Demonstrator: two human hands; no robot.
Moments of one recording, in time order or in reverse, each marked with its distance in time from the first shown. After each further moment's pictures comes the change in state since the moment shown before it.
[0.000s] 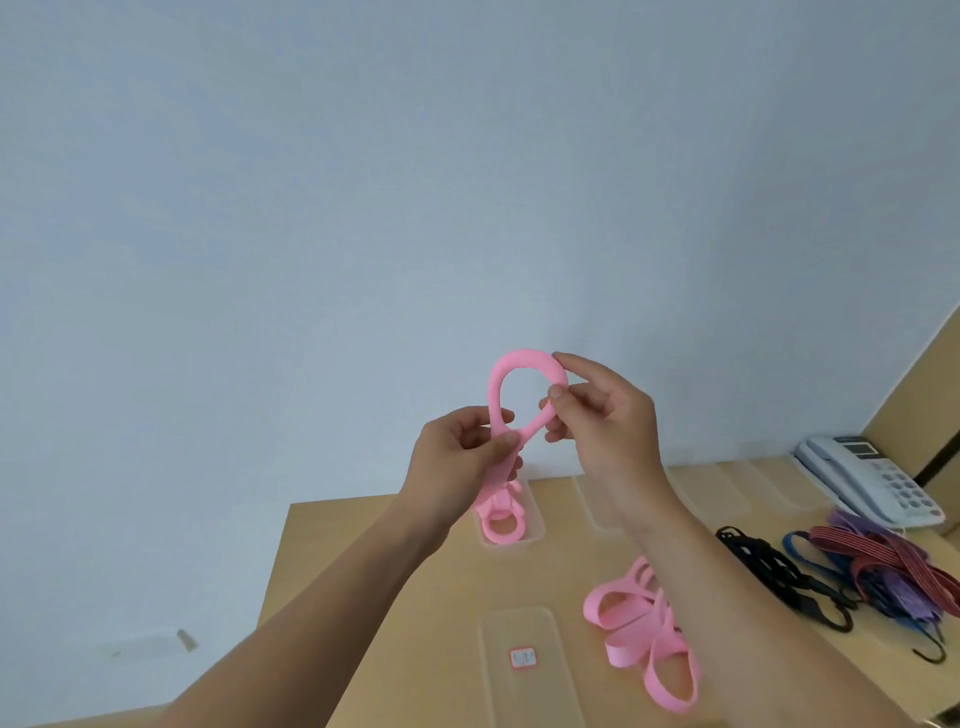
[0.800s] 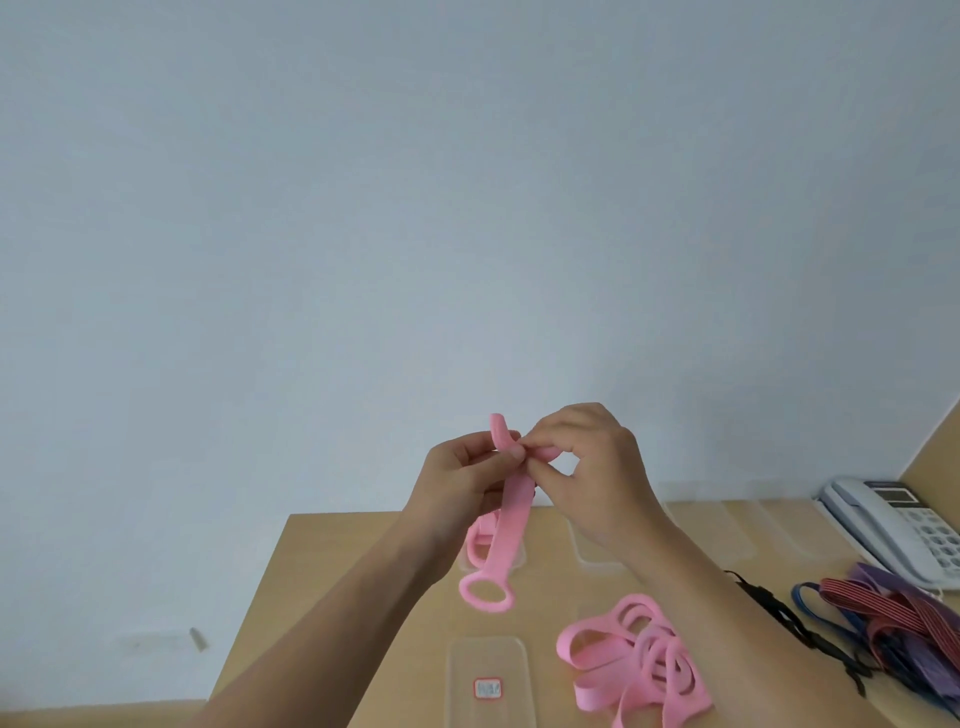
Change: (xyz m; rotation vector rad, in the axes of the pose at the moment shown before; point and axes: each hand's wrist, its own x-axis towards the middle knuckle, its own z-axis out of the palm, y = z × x) left_hand -0.004 0.008 0.067 -0.095 -0.076 0.017; right_hand 0.017 0.020 -0.065 -0.492 -0.196 -0.597
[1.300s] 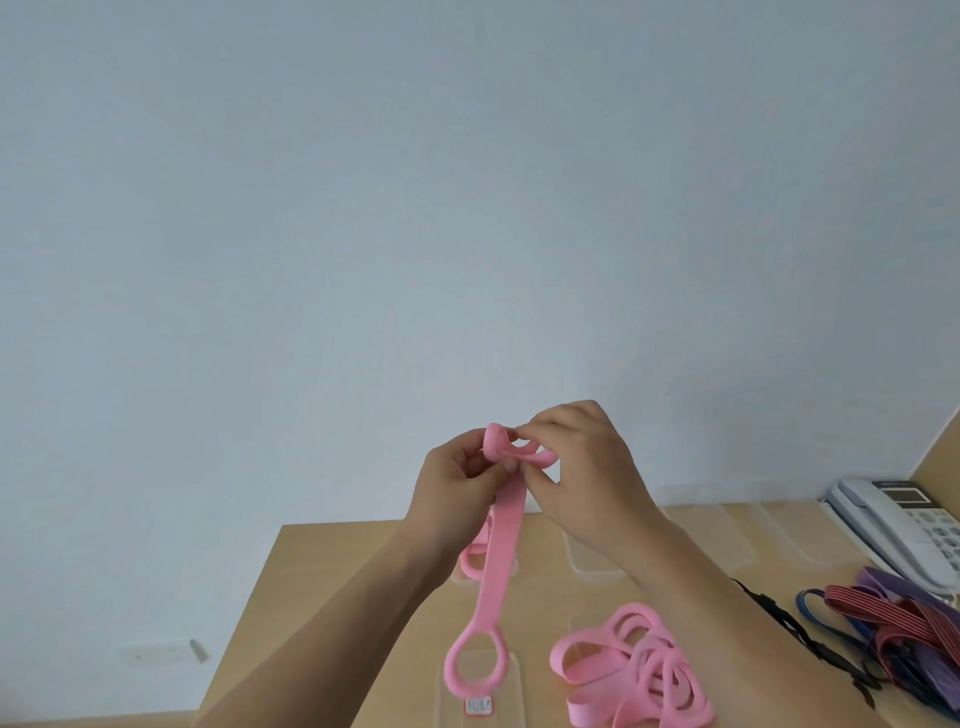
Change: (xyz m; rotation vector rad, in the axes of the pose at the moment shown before) left_hand 0.022 -0.010 0.022 0.171 0.161 0.051; right_hand 0.005 0.026 -0.007 -0.168 -0.094 -0.018
